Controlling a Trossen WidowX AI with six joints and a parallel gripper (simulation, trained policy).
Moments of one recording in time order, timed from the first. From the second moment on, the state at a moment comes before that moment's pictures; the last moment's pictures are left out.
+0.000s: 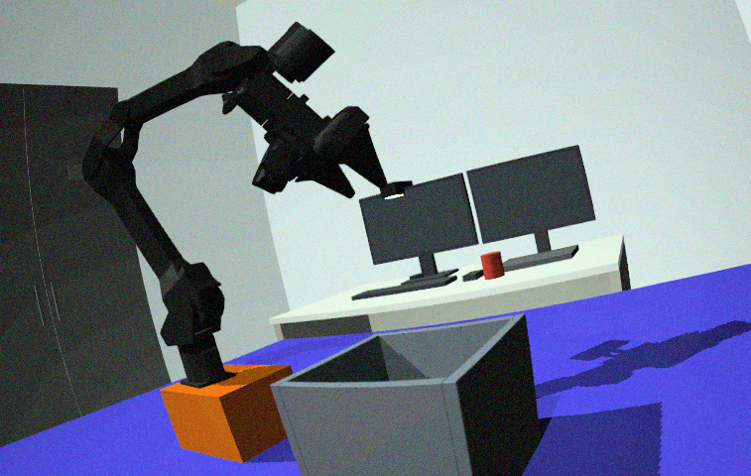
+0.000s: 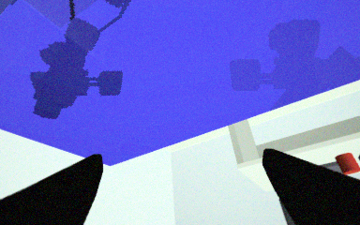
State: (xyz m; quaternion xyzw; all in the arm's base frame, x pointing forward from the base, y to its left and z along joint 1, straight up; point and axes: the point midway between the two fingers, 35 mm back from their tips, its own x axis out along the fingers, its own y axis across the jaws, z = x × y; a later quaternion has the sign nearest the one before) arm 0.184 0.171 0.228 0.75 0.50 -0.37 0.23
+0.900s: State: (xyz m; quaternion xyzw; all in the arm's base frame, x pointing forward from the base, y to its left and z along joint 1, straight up) arm 0.144 0.155 0.101 0.53 0.58 -0.47 0.41
